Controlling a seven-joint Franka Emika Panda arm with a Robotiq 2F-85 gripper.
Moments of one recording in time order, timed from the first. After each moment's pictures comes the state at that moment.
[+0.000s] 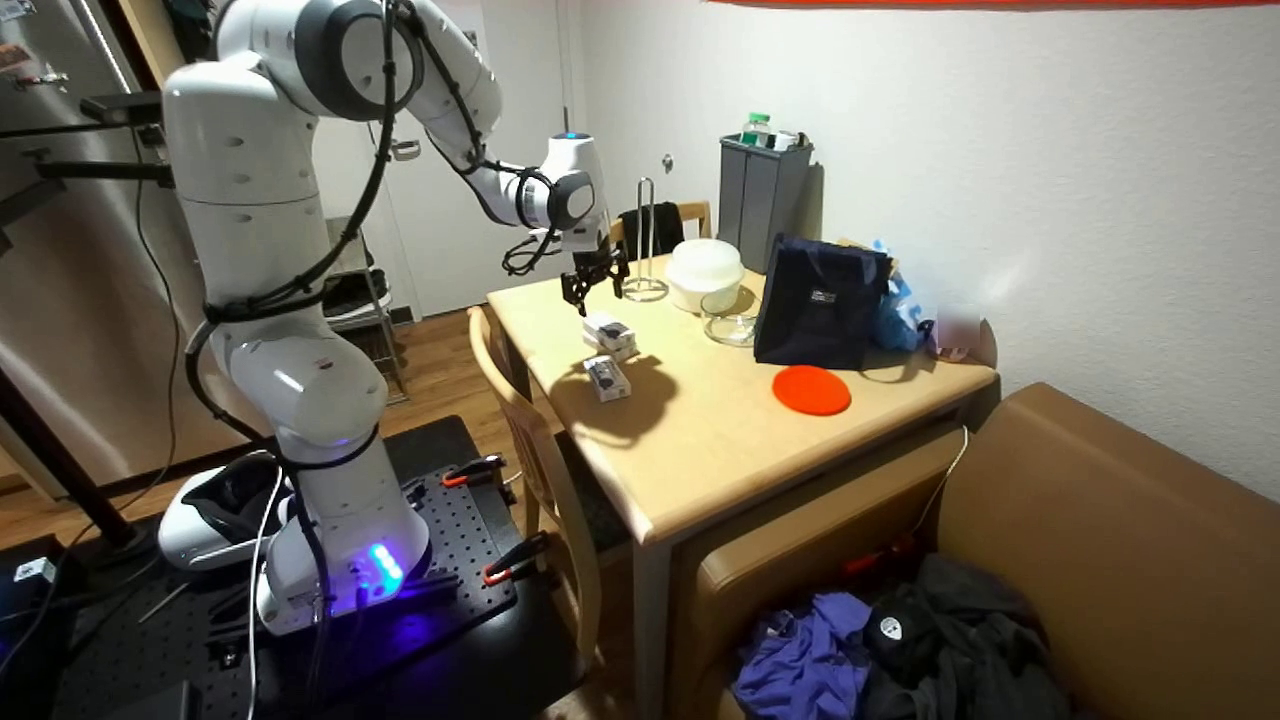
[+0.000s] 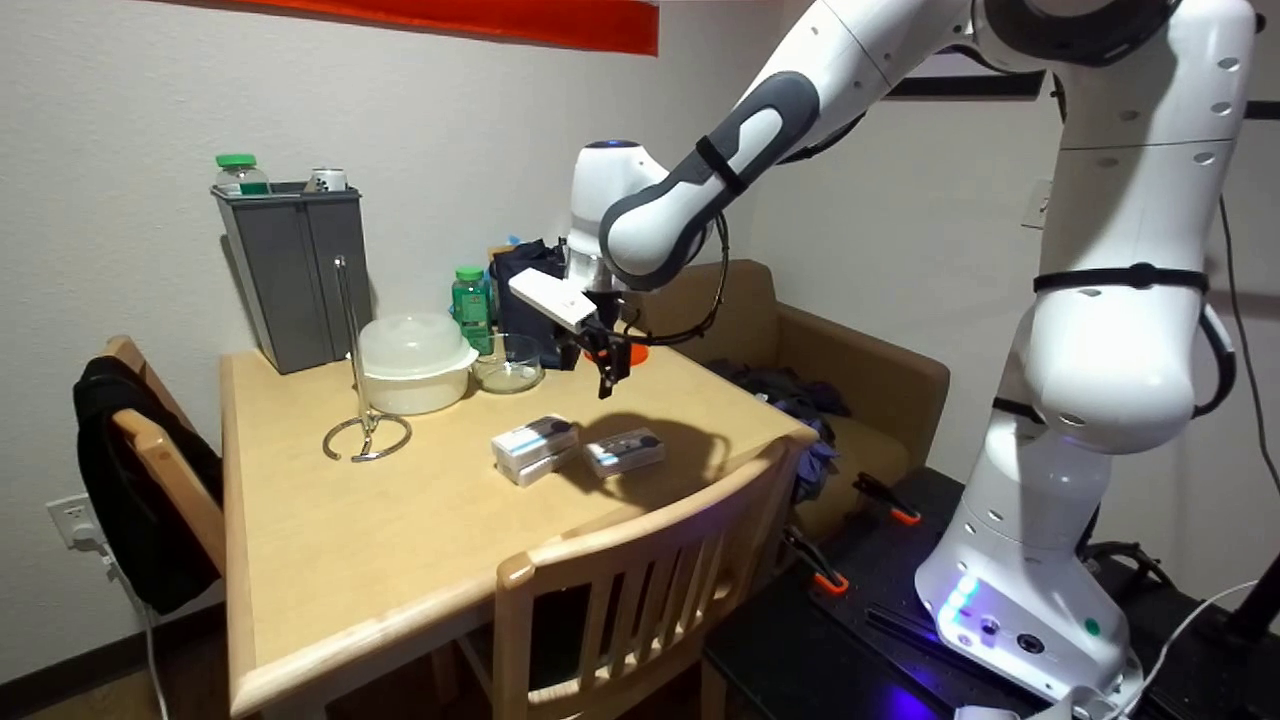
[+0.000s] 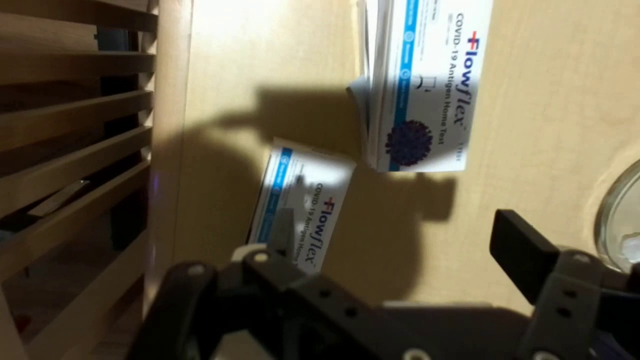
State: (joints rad) arm 0.34 0.14 0.09 -2.26 -0.11 2.54 1.95
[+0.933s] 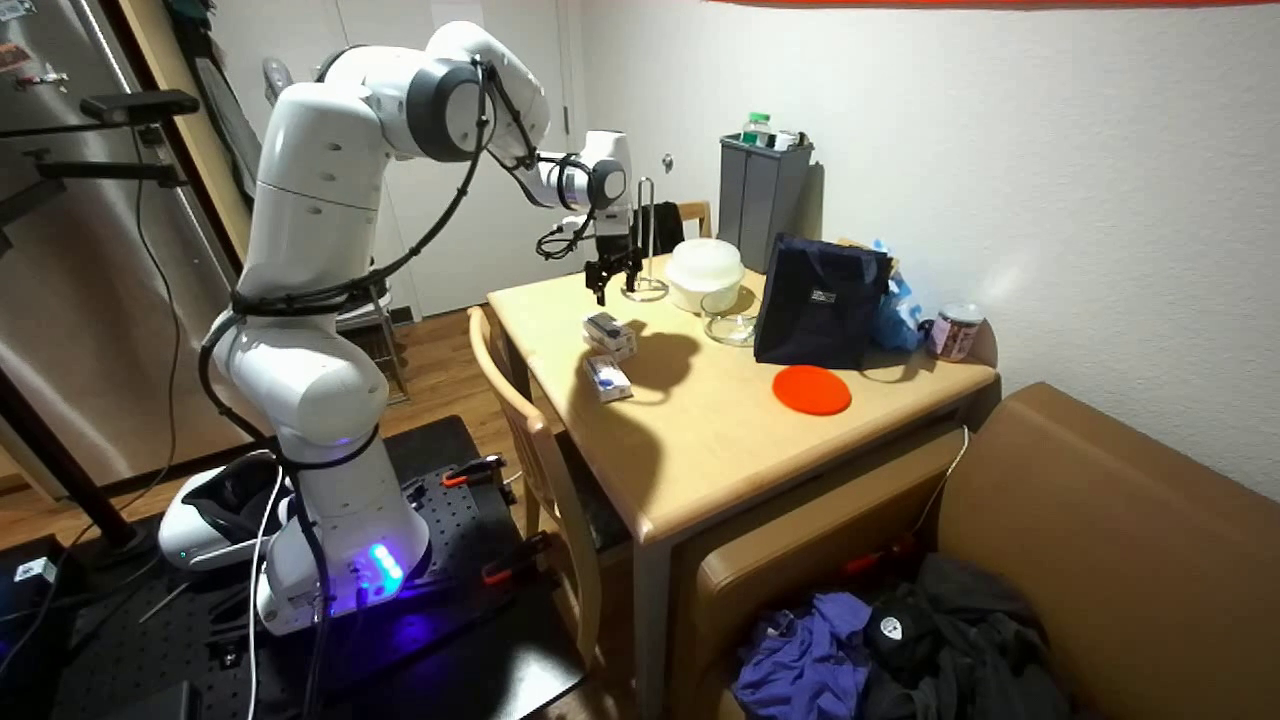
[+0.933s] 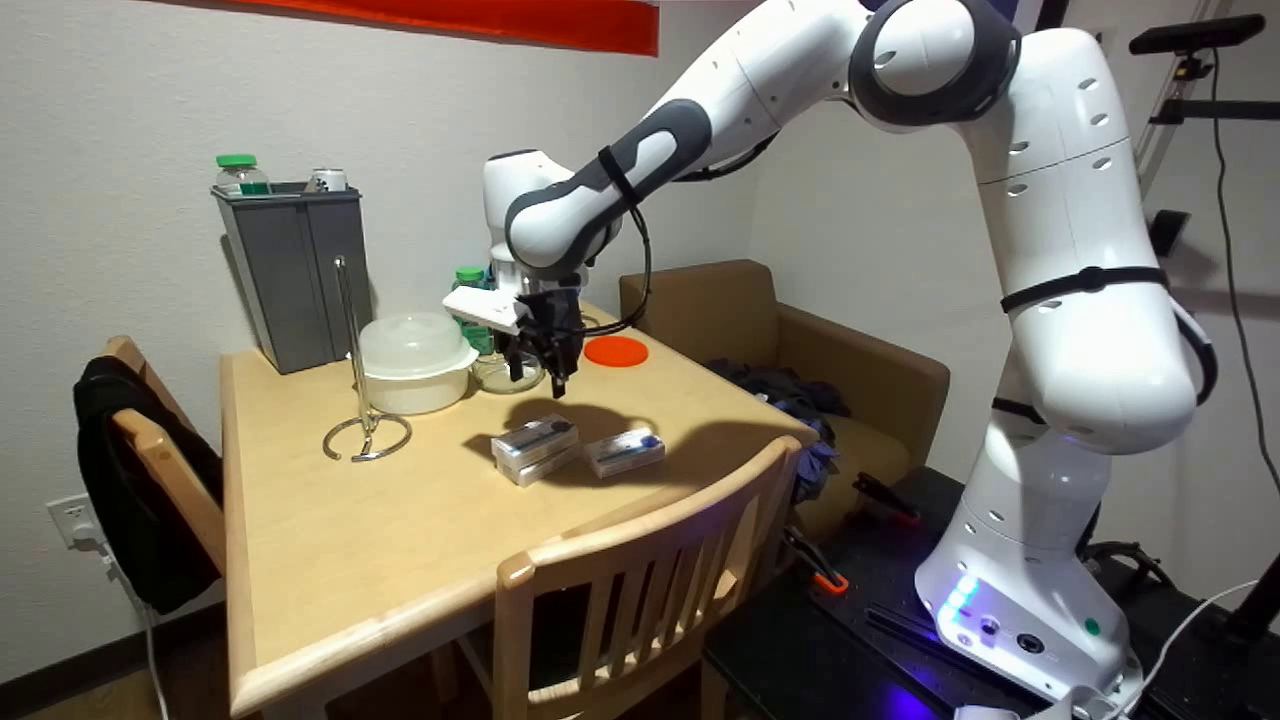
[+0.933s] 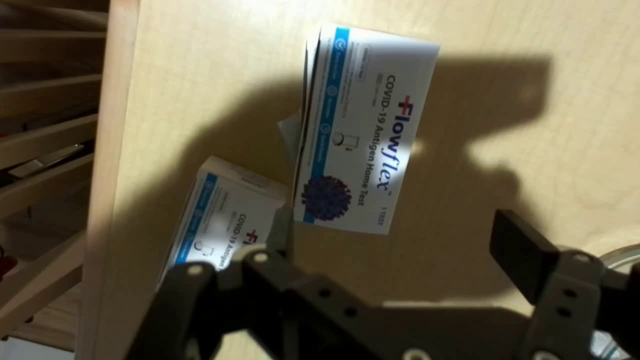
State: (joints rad) arm 0.35 0.47 0.12 -1.79 -0.14 2.23 1.85
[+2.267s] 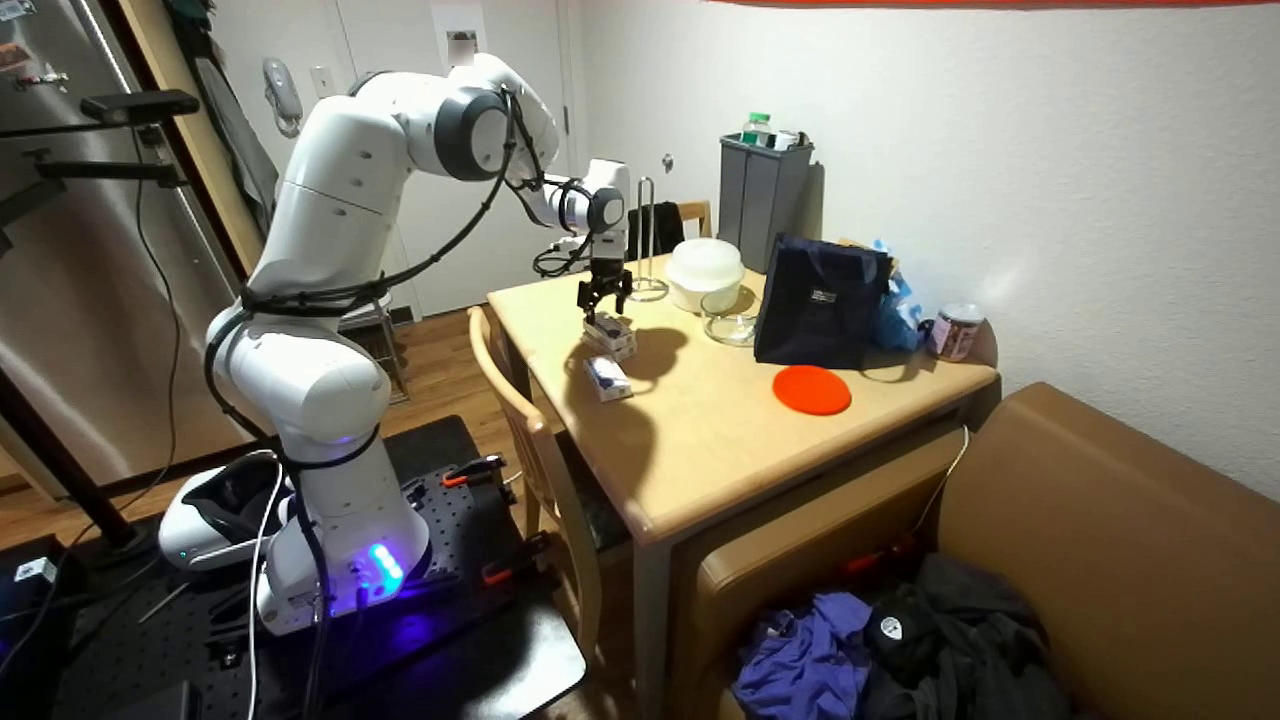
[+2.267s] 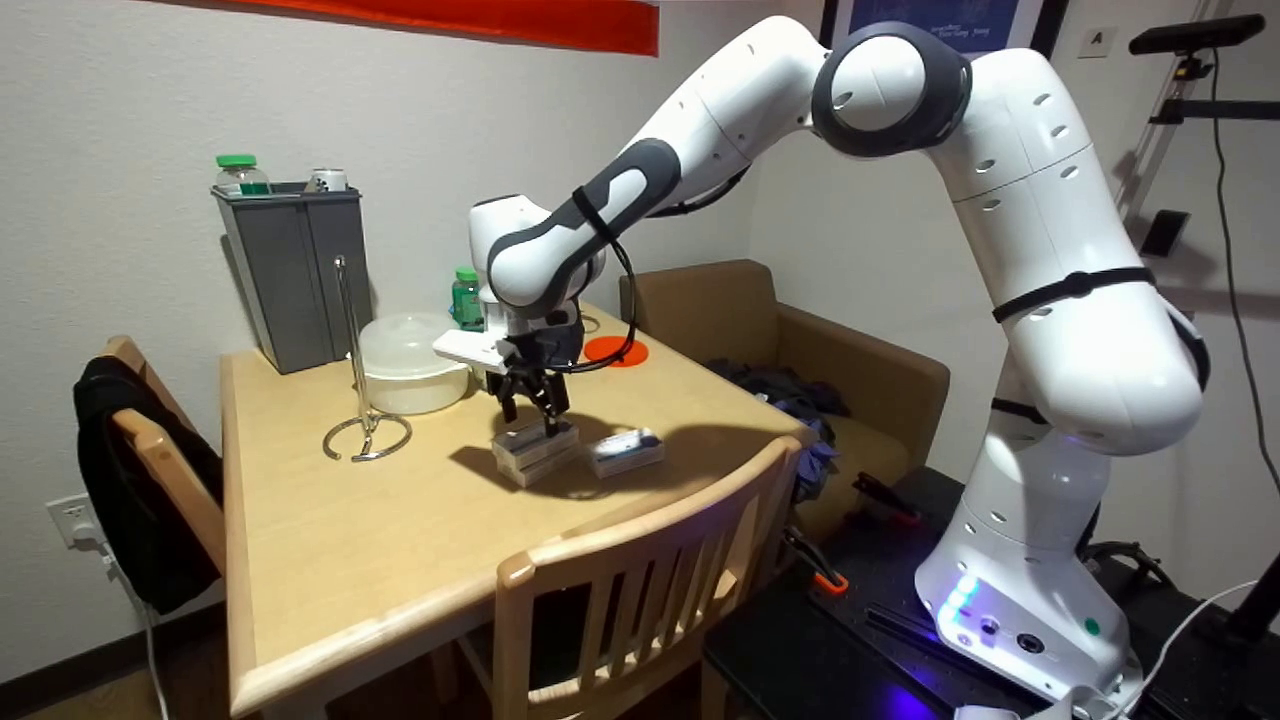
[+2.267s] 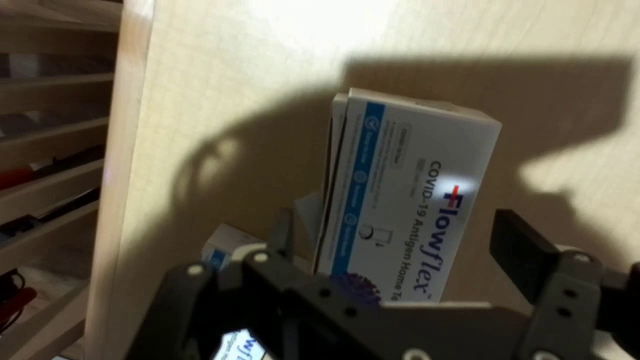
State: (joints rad) arm 0.39 0.59 0.11 -1.74 -0.08 2.22 1.83
